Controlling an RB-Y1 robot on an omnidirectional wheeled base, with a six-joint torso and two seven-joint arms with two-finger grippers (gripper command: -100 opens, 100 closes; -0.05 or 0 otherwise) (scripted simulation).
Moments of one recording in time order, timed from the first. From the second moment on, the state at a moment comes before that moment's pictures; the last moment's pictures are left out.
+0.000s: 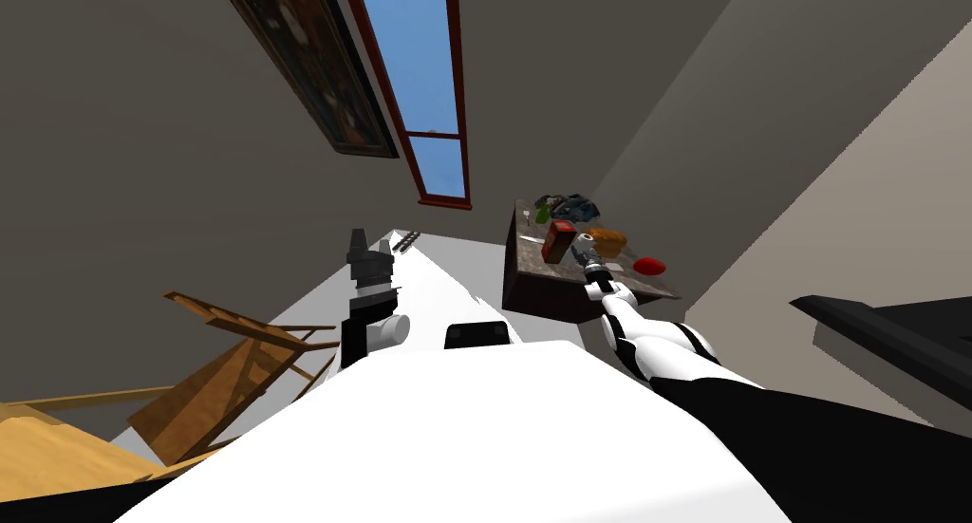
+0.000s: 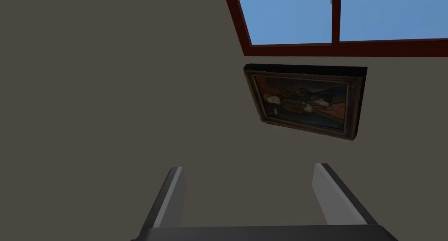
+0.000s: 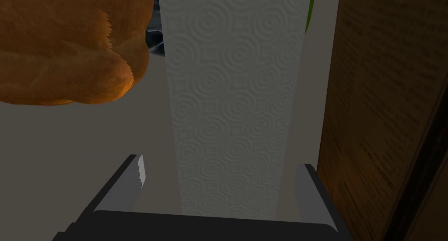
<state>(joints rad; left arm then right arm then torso) 0.50 -0.02 0.00 -2.22 0.12 -0.40 -0.17 -0.32 -0.71 -0.22 -0.51 0.15 -0.63 0.84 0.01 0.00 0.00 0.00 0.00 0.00</state>
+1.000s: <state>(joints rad) 0.50 -0.02 0.00 -2.22 0.12 -0.40 -0.17 -0.20 -0.64 -0.24 -0.70 0.23 -0.54 0.77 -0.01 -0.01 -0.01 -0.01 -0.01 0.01</state>
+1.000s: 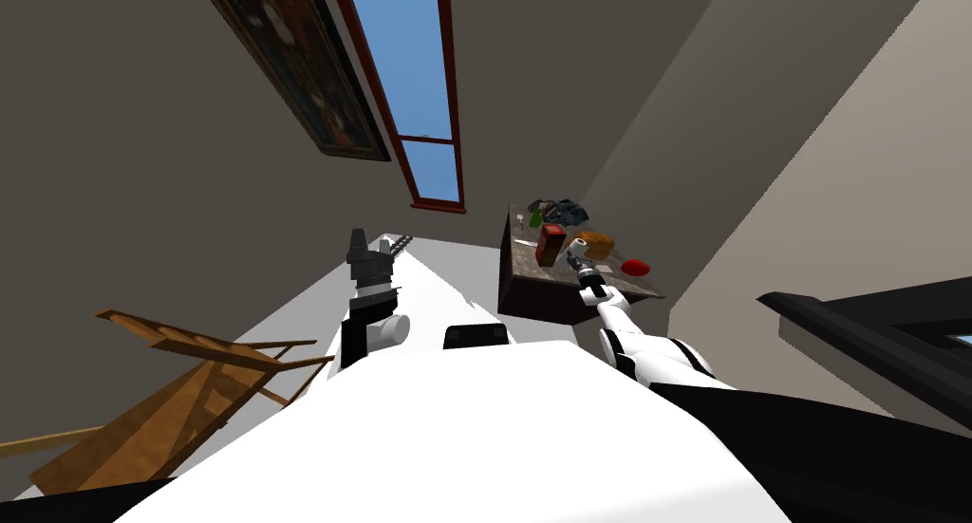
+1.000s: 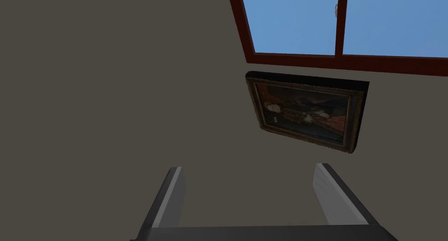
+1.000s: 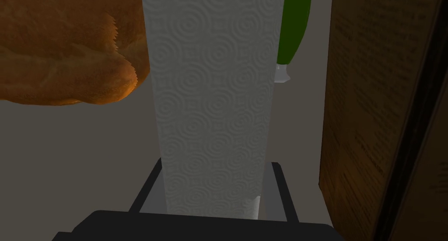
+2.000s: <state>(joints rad) 0.50 -0.02 0.00 -2.22 0.12 -0.40 -0.17 -0.02 -0.56 -0.24 -0.99 0.33 -0.48 0.72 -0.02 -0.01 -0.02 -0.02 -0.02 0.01</state>
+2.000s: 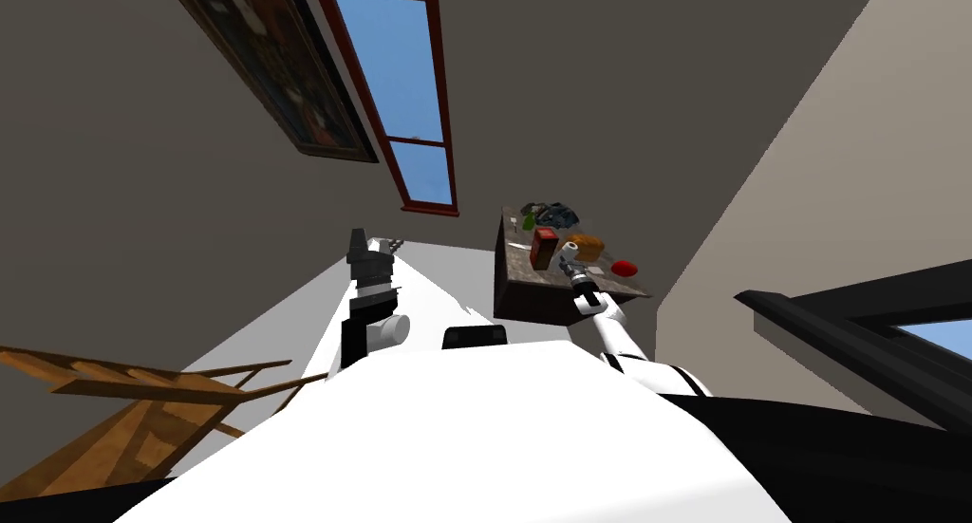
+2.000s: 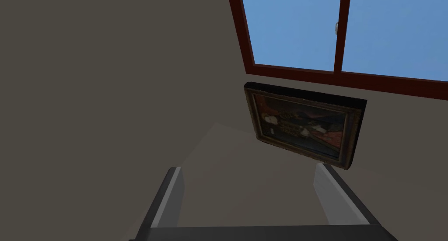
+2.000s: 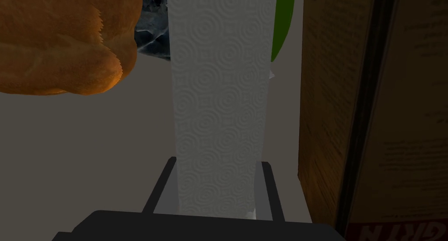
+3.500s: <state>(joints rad) 0.50 -0.02 0.00 -2.22 0.12 -0.40 -0.17 0.23 -0.42 -0.26 -1.42 0.50 -0.36 0.61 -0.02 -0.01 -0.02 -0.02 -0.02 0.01</state>
